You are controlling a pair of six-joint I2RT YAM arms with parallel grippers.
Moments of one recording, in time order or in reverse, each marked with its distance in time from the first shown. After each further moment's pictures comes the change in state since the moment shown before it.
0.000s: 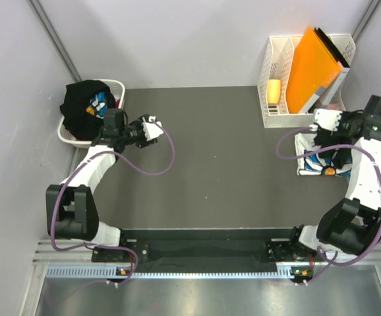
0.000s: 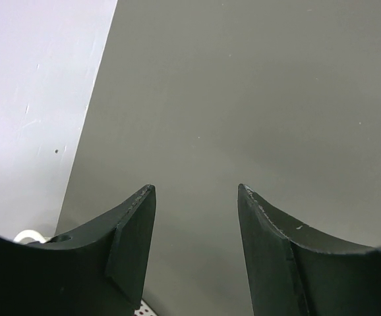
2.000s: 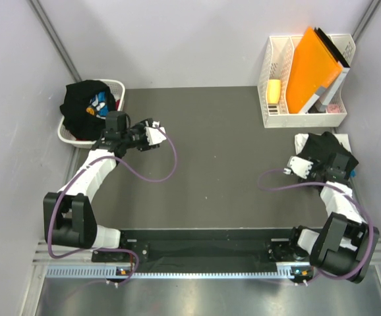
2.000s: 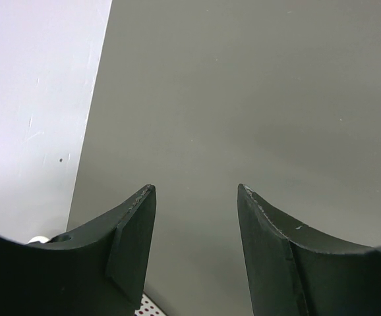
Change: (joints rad) left arm -0.045 -0.064 -0.023 -0.055 -0.037 0.051; right arm 0.051 -0.242 -0.880 0.497 0.093 0.216
